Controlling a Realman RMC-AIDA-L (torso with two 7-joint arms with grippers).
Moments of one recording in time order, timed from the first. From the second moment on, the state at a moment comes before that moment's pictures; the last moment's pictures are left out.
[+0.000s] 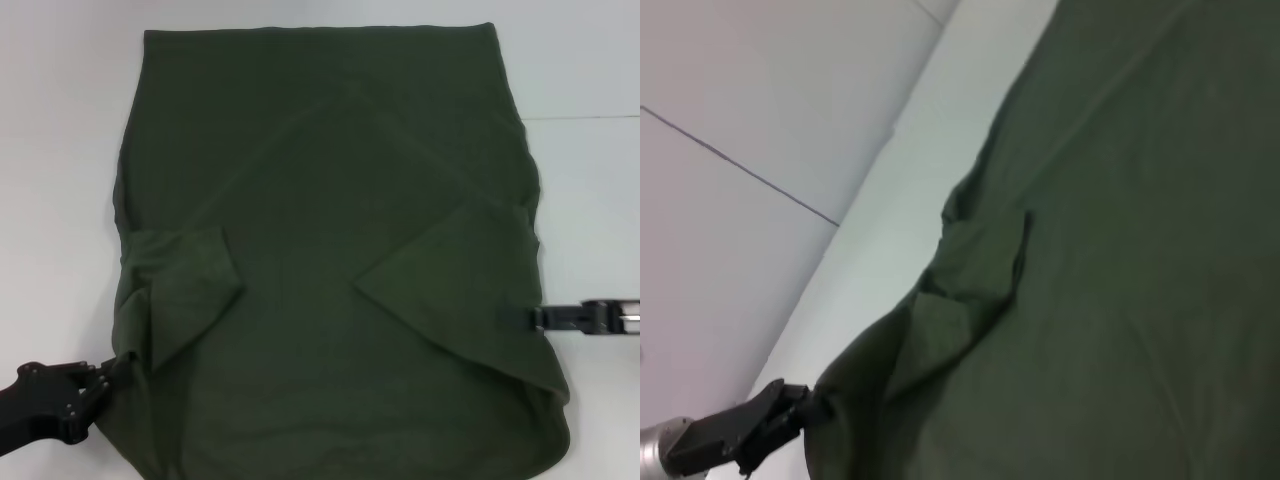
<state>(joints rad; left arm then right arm) -0.24 -2.16 0.45 0.75 2.08 1.56 -1.32 0.47 1.94 -0.72 -0.65 -2.06 -1.65 2.10</state>
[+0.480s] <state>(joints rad) -0.26 -2.16 0.45 0.75 2.08 1.56 -1.34 0.38 1.93 -0.71 -0.64 -2.09 -1.67 2.11</state>
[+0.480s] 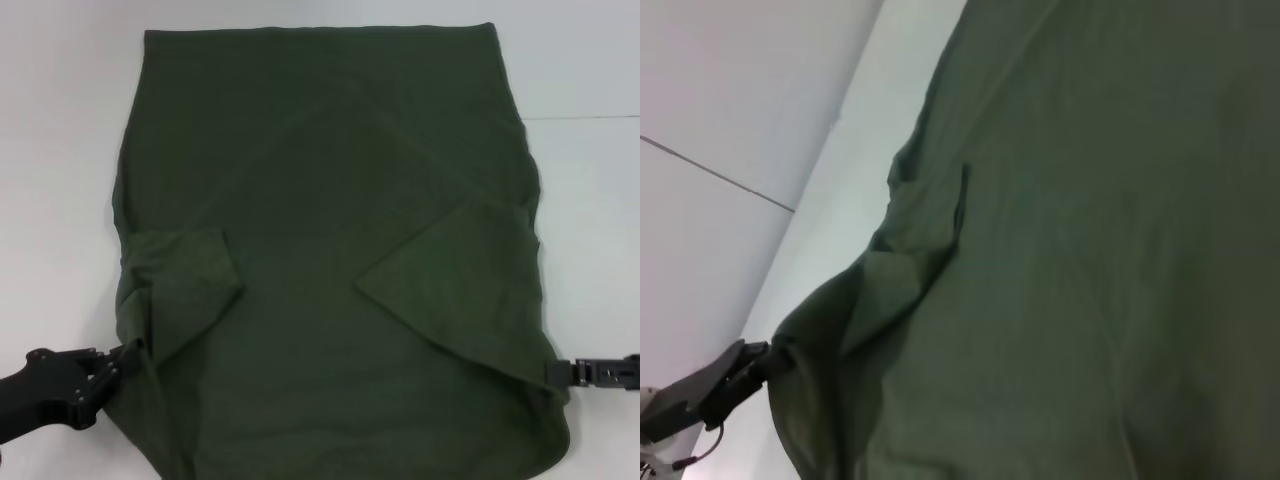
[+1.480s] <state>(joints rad) -0.28 -2.16 0.46 0.75 2.08 1.54 -1.35 0.39 1.95 -0.69 -0.63 -2.23 -1.63 2.15</state>
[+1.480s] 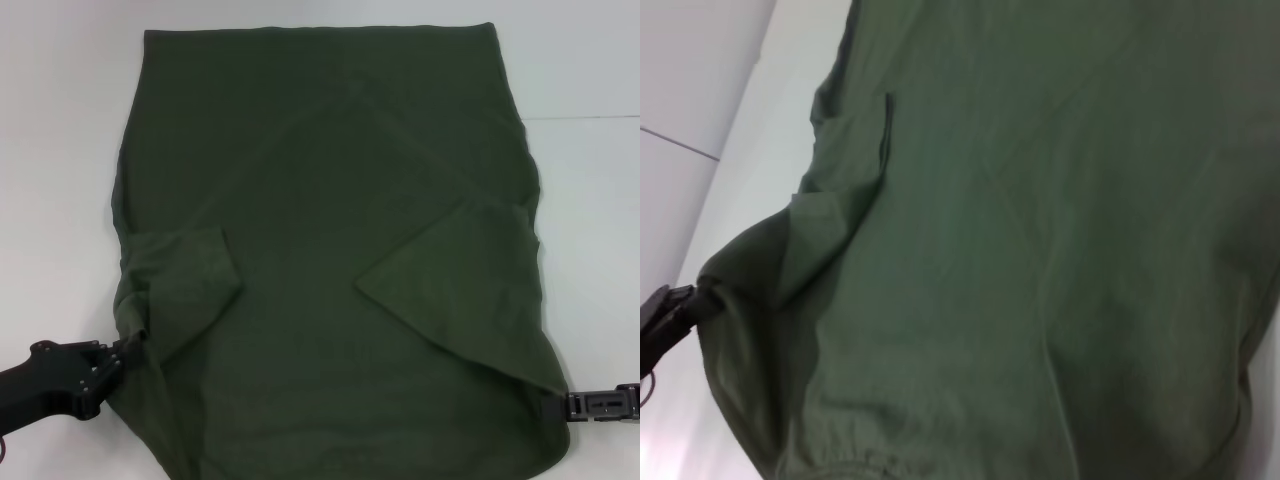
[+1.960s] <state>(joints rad) -0.28 -2.16 0.45 0.75 2.08 1.54 -1.34 0.41 1.95 -0.69 -0.63 -2.26 -1.62 2.19</state>
